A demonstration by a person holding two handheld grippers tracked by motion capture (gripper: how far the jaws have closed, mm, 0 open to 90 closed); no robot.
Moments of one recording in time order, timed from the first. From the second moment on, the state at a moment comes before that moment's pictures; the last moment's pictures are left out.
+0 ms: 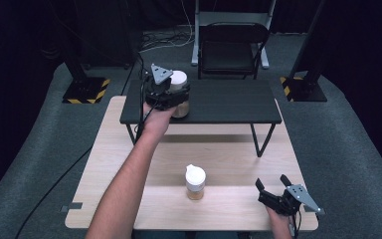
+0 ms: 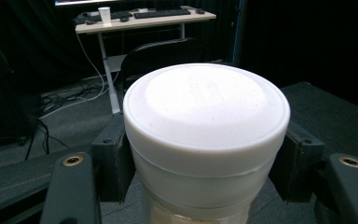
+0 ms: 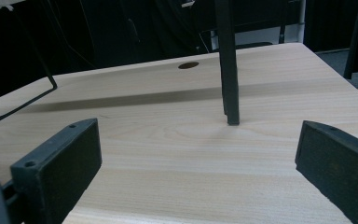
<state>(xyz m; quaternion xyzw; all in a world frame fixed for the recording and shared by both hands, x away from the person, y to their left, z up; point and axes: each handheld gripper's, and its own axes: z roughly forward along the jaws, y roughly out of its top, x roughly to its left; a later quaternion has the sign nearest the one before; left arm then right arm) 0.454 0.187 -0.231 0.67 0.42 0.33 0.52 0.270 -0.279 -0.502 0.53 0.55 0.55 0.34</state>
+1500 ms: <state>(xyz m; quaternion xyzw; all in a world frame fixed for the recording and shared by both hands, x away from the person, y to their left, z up) 0.415 0.209 -0.239 0.66 0.41 0.32 0.54 0.271 -0.284 -0.502 0.53 0.55 0.56 0.33</state>
